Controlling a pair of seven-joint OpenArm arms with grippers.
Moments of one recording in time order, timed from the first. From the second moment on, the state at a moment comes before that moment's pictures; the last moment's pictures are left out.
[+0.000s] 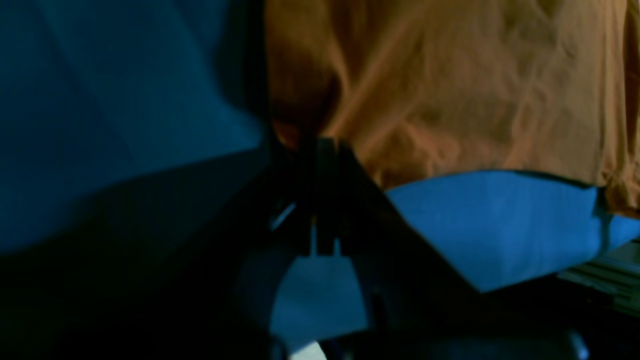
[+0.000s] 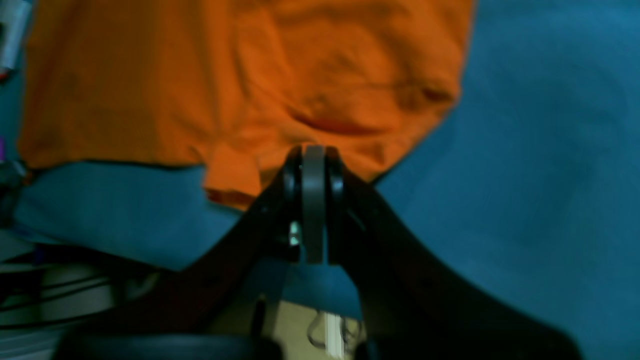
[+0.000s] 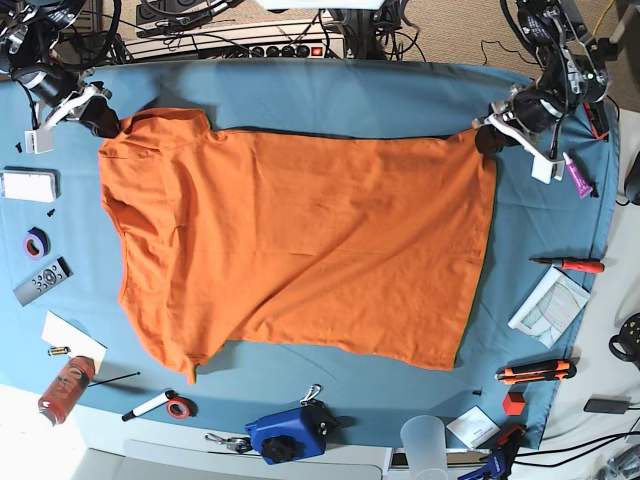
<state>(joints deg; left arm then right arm) 18.4 -1.6 -32.0 101.2 -43.2 -23.0 67.7 -21.3 15.9 54.2 98.9 66.0 39.6 -78.2</state>
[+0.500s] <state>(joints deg) 23.5 -2.8 -41.8 103.0 -52.4 -29.1 74.3 -22.5 16.1 62.3 102.9 77.4 39.7 -78.3</state>
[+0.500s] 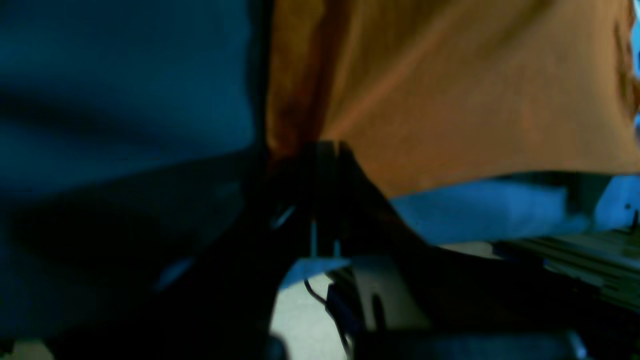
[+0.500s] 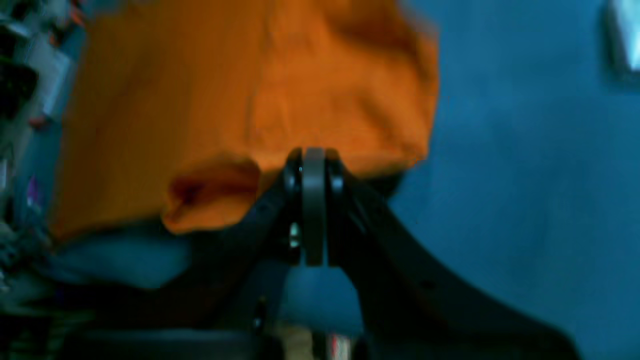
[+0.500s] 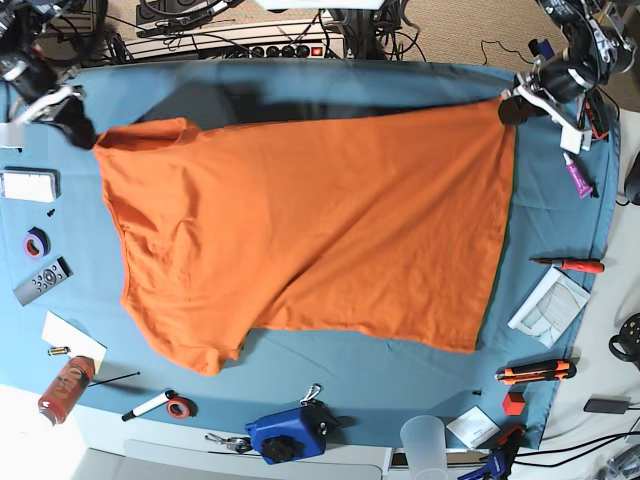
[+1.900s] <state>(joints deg) 9.2 -10.6 -33.4 103.4 -39.3 -29.0 66.3 -4.1 16.5 41.1 103.7 41.2 39.8 -69.6</state>
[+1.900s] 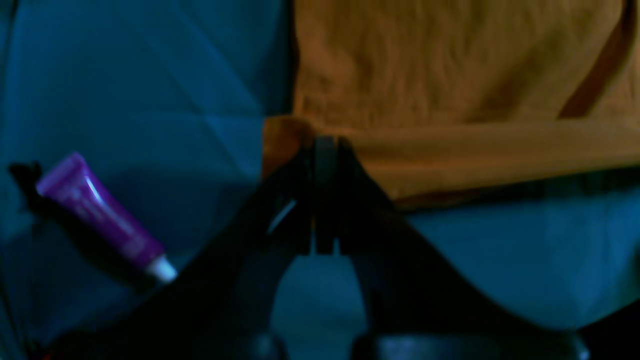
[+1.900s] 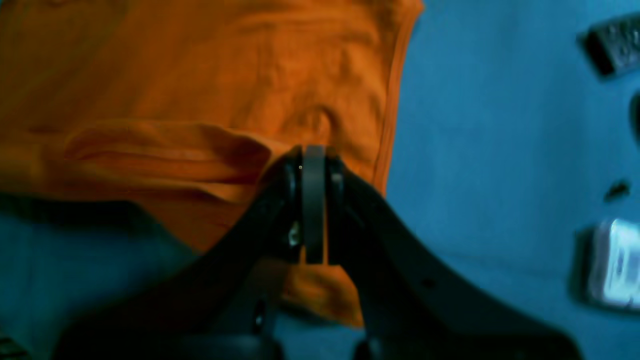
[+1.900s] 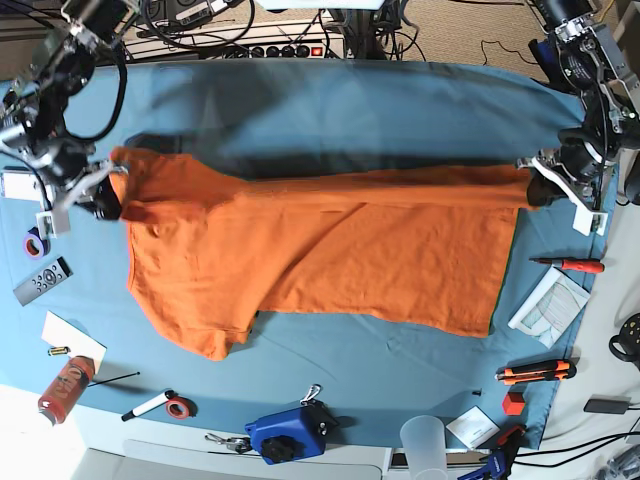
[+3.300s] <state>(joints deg) 3.8 -10.7 -30.9 111.3 -33.3 -27.6 66.4 5.7 20.3 55.9 98.6 45.8 37.0 -71.8</state>
